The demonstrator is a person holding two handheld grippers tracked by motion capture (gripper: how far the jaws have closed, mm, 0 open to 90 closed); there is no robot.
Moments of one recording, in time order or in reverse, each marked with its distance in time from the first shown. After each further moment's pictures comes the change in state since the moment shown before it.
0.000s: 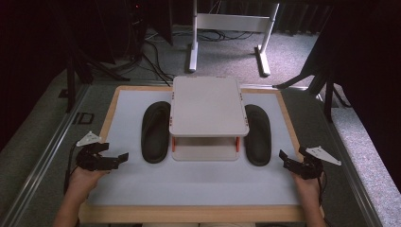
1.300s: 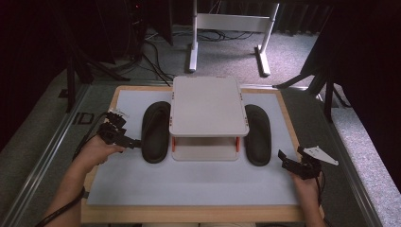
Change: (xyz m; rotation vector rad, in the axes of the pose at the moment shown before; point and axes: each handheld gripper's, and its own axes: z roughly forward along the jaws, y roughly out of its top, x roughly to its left) left arm -0.014 0.088 0.045 0.356 -0.090 0.103; right arm 0.004 -0.001 0.003 0.006 -0.014 -0.031
